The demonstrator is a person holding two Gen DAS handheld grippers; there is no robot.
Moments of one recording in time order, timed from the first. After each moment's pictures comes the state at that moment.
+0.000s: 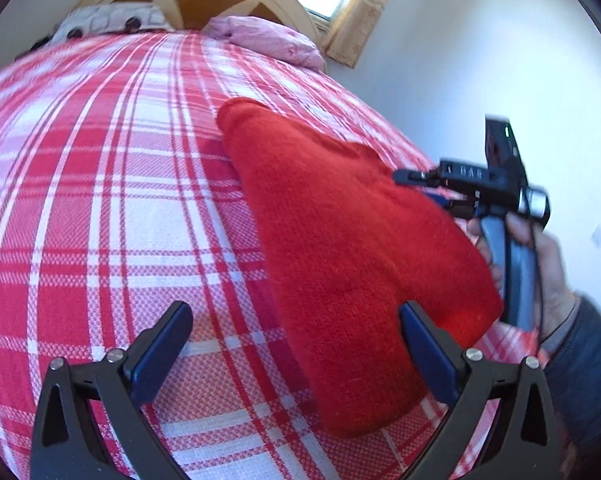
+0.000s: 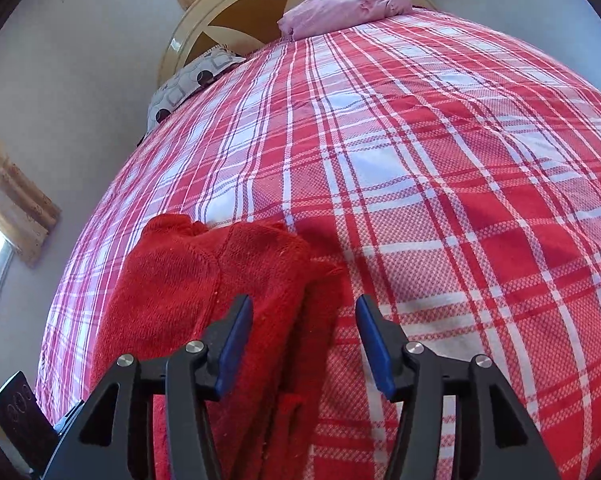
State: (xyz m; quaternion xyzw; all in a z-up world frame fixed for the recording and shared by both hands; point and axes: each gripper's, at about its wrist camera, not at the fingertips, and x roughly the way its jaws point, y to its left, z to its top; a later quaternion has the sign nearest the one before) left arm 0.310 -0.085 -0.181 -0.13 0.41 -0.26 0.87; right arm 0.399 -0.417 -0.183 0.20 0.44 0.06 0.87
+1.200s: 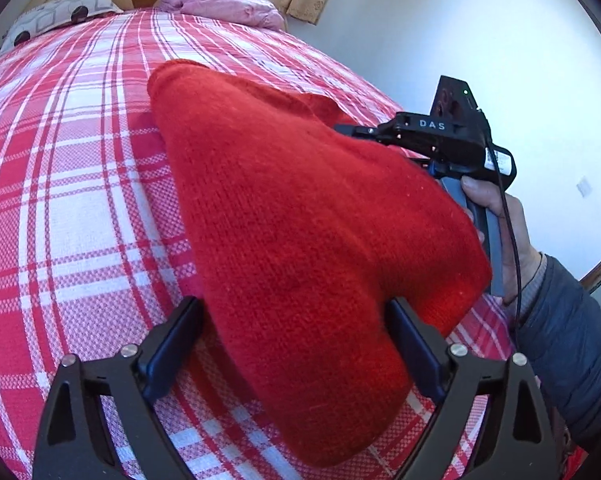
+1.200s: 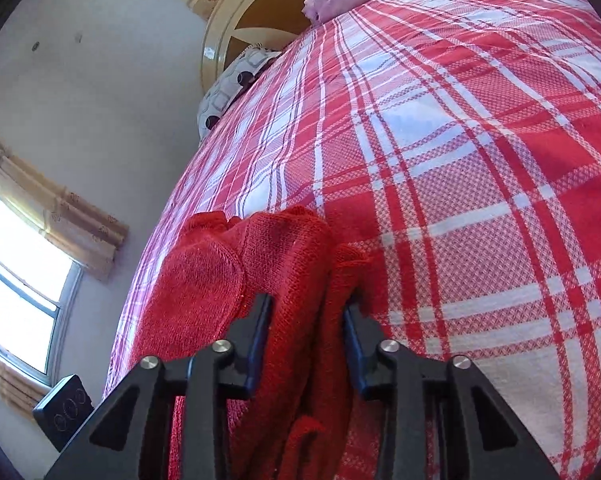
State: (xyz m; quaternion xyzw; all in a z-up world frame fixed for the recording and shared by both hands) left arm 0.327 -0.130 -0.183 -0.05 0.46 -0.32 0.83; right arm 0.414 -0.426 -0.226 0.31 0.42 0.18 0.84
